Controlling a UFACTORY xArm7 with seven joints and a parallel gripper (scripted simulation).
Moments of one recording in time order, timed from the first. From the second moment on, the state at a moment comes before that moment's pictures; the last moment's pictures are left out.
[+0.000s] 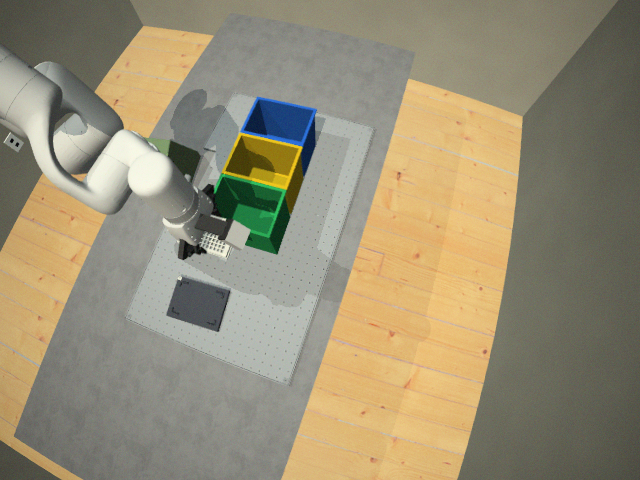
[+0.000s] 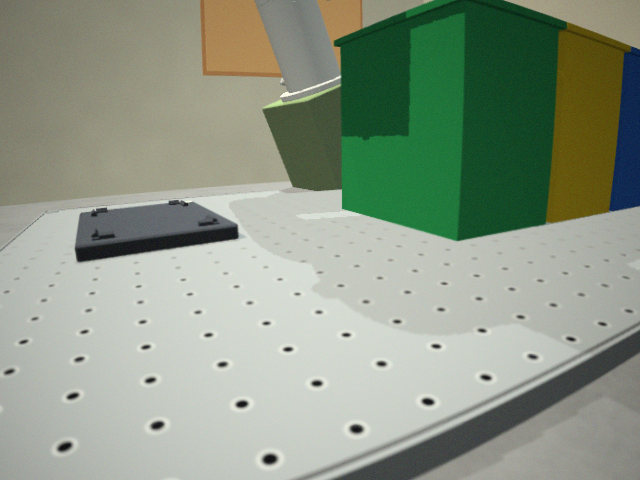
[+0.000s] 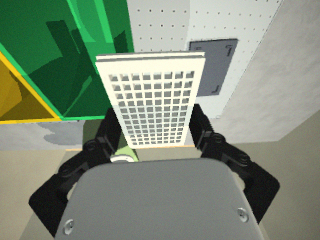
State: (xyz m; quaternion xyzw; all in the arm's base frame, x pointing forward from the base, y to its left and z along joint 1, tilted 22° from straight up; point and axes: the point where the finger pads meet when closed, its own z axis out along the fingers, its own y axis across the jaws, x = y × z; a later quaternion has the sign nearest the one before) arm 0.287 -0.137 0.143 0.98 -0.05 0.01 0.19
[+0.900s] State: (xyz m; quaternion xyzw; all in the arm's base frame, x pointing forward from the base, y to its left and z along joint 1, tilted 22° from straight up) arm 0.318 -0.073 0.115 0.98 -0.05 0.01 0.19
